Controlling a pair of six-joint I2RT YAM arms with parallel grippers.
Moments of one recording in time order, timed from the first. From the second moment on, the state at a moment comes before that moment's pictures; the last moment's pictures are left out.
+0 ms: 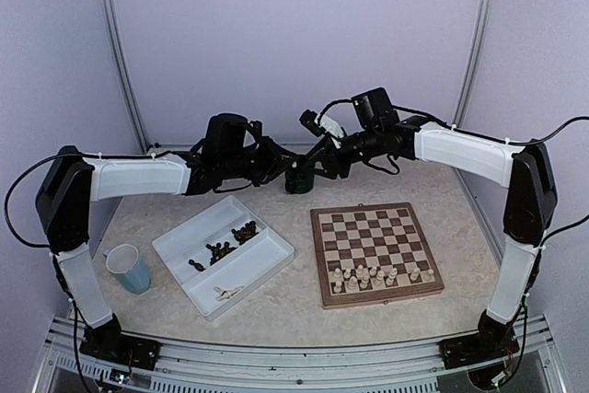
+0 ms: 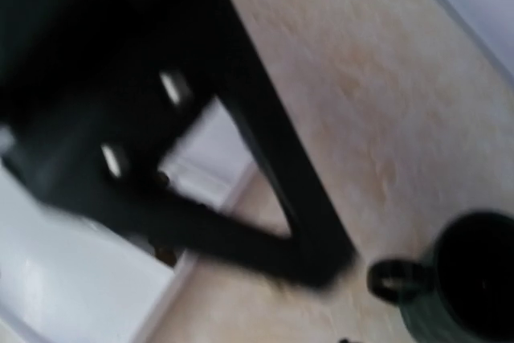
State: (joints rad) left arm -0.69 1.82 1.30 0.18 0.21 -1.04; right arm 0.63 1.87 1.60 -0.34 -0.55 -0.39
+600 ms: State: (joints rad) left arm -0.71 1.82 1.26 0.30 0.20 -1.13; right arm 0.69 1.89 1.62 -0.28 -0.45 -0.23
